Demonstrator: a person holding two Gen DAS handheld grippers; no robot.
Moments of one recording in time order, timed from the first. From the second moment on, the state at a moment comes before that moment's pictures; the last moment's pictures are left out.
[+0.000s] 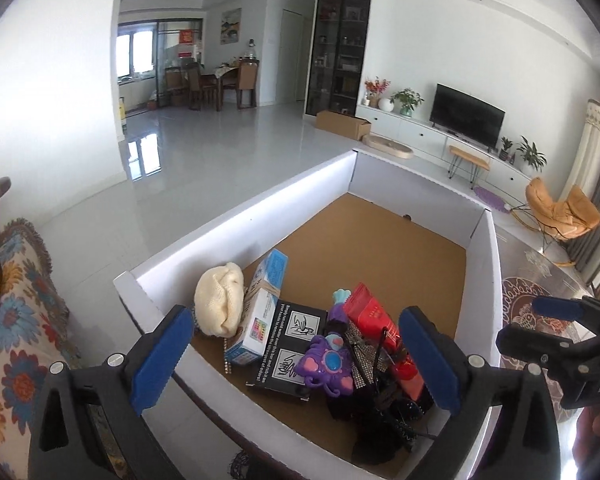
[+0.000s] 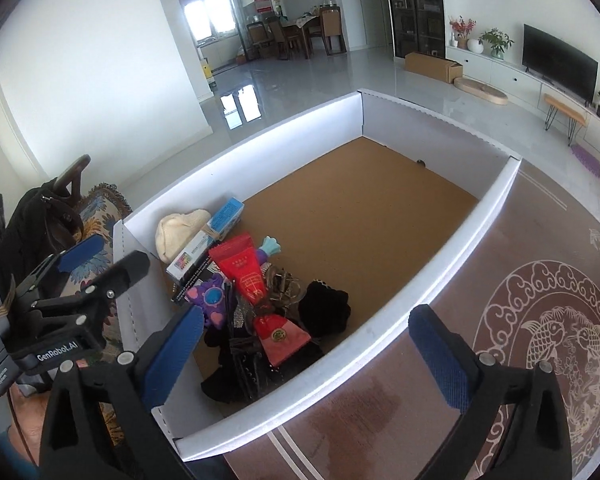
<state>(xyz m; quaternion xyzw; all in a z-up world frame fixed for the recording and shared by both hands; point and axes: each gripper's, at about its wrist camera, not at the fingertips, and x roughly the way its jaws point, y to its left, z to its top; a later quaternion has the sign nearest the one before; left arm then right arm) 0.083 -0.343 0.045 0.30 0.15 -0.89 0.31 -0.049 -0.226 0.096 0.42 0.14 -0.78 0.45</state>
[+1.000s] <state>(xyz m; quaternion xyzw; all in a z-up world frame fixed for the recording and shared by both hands) 0.088 -0.283 0.079 0.36 0.09 -0.87 0.33 -0.051 -0.220 0.099 0.41 0.17 -0.78 0.43</state>
